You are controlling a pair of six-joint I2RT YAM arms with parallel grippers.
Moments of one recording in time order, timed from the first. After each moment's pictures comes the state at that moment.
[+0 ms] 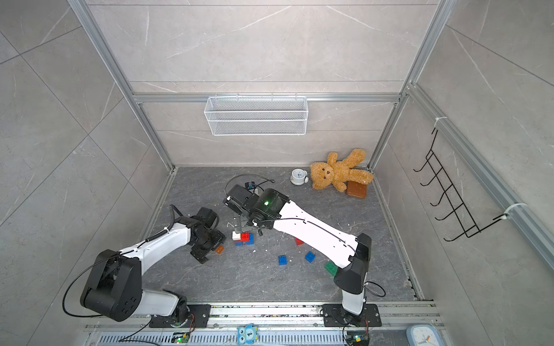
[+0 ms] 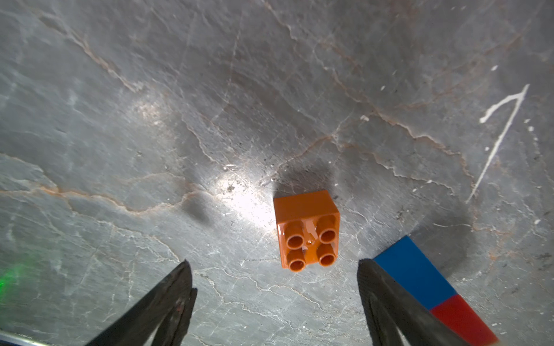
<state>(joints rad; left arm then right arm) -0.35 1.42 0.81 -0.82 0.04 -1.23 1.06 1.84 2.02 -1.30 0.32 0.70</state>
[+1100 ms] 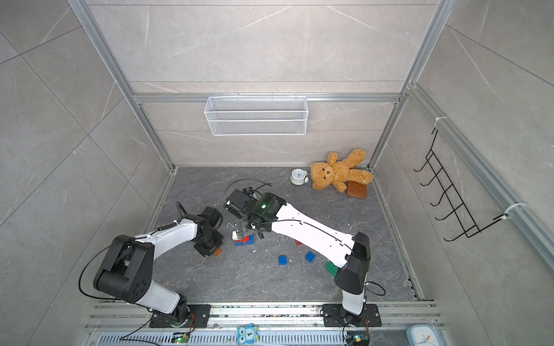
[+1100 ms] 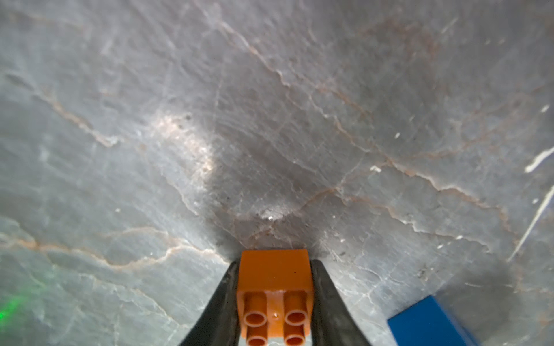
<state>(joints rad) -0.35 1.53 0.83 -0.77 -0.03 -1.16 1.06 1.83 1.92 -1.26 0.31 0.63</state>
